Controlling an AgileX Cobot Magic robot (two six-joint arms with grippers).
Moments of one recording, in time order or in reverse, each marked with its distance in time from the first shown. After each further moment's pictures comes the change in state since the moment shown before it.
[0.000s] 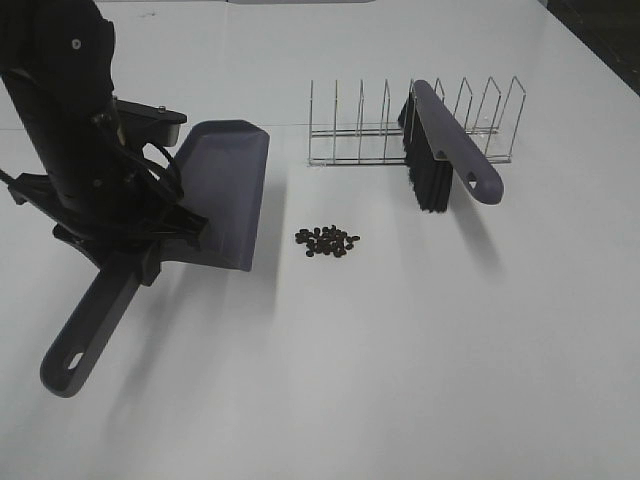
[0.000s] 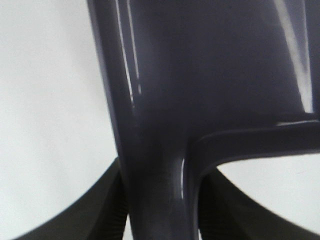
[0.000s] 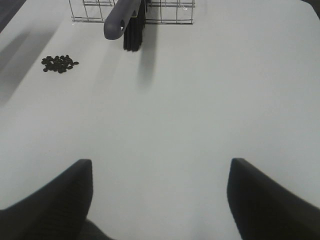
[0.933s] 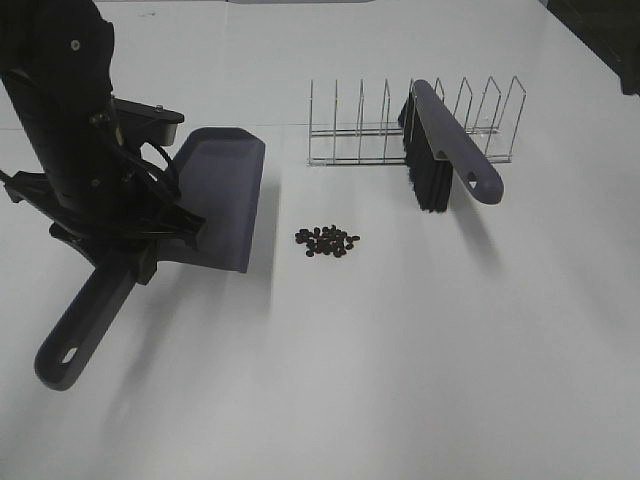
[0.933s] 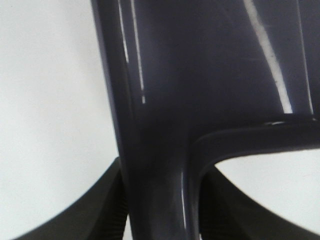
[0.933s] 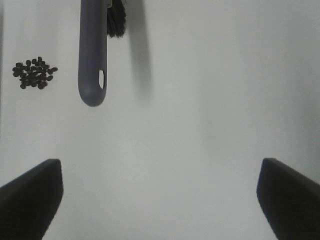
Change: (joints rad) left arm 0.000 -0.001 0.000 0.017 0.003 -0.016; right arm 0.000 1.348 -0.802 0.012 0.037 0.138
